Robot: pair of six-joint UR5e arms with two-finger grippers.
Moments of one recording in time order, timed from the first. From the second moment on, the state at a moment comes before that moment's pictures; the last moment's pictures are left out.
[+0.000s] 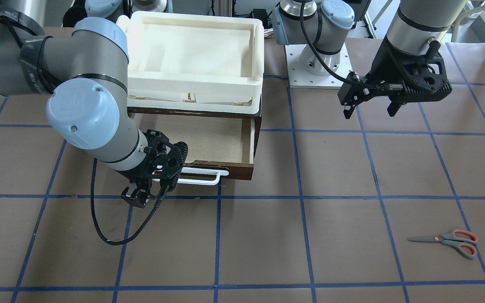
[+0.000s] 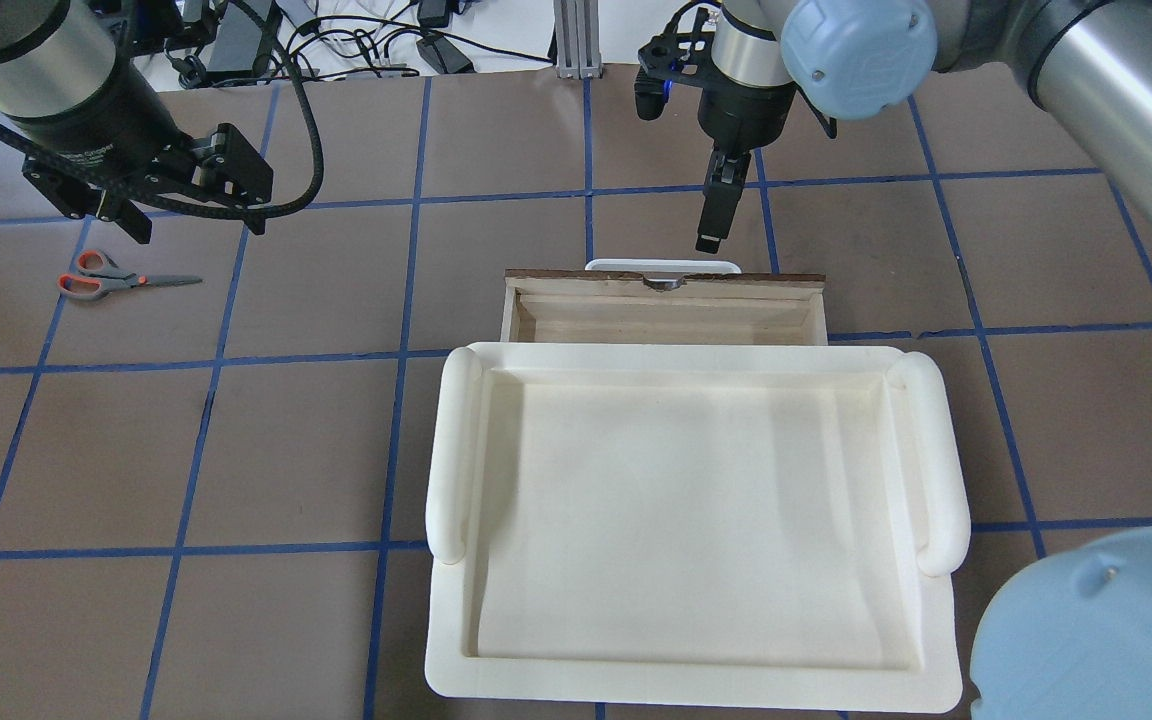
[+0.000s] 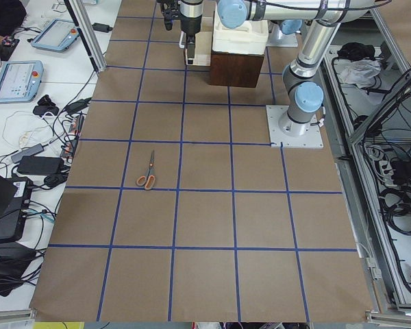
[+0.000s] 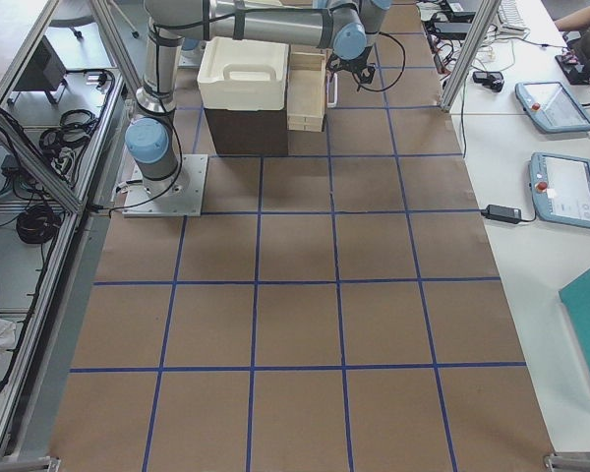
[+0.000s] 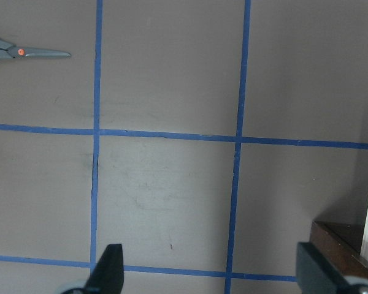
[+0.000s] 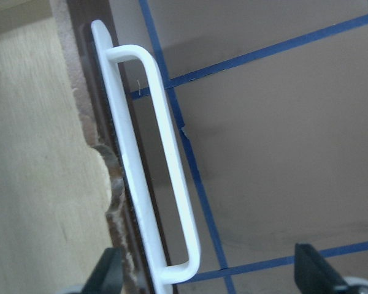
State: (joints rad) left arm -1.47 -1.54 -1.59 -1.52 1.60 0.04; right arm 1.70 -1.17 1.35 -1.58 -1.46 -1.16
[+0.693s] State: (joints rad) left arm -1.32 -1.56 -1.59 -1.52 1.55 0.21; right arm 1.67 -1.22 1.38 -1.54 -1.46 -1.17
